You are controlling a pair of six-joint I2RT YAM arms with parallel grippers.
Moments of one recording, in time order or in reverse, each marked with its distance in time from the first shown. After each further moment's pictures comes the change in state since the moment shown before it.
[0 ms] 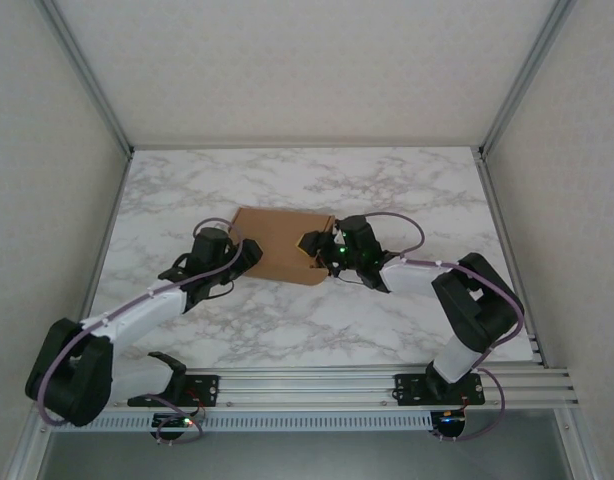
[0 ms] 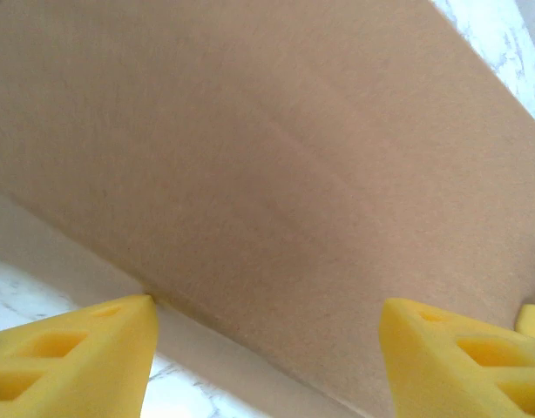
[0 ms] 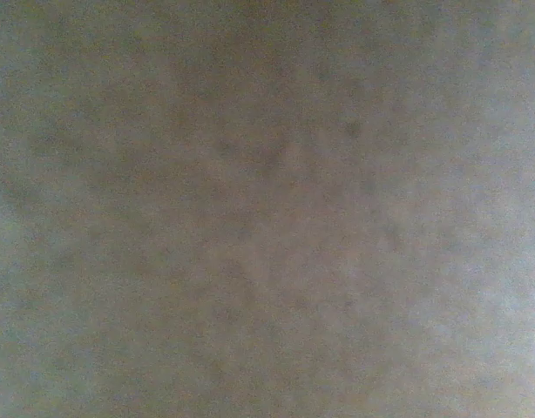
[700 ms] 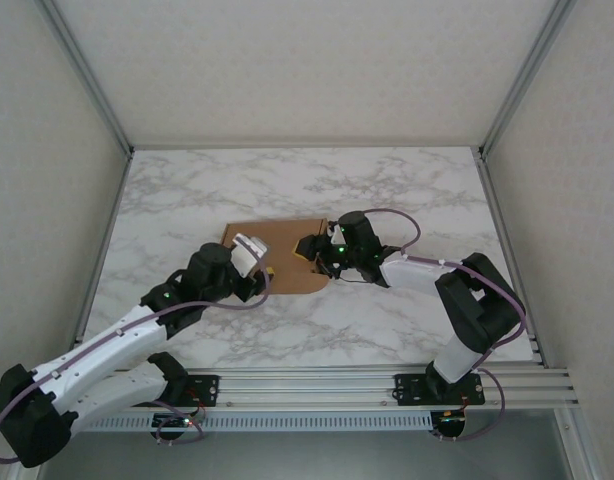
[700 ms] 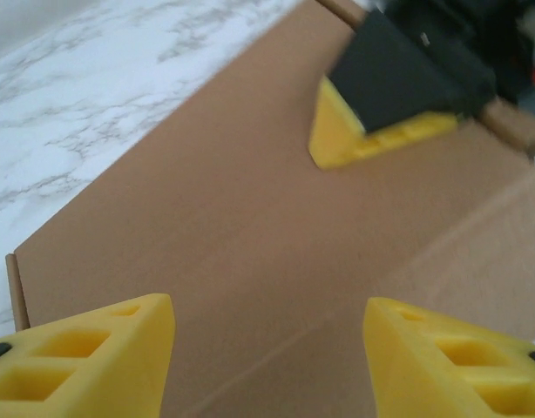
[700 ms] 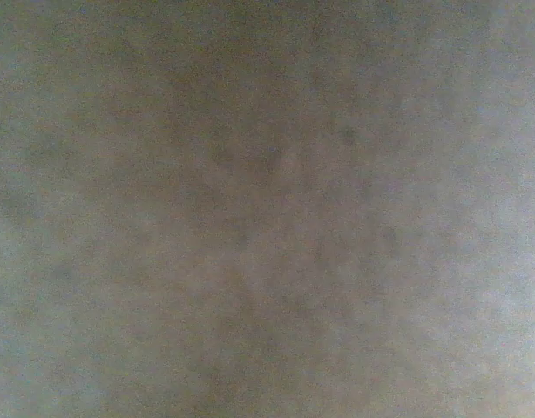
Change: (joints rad) left arm -0.267 -0.280 0.031 -0.174 -0.110 1.081; right arm -0.011 -0.005 0.045 -0.129 -0.137 -0.071
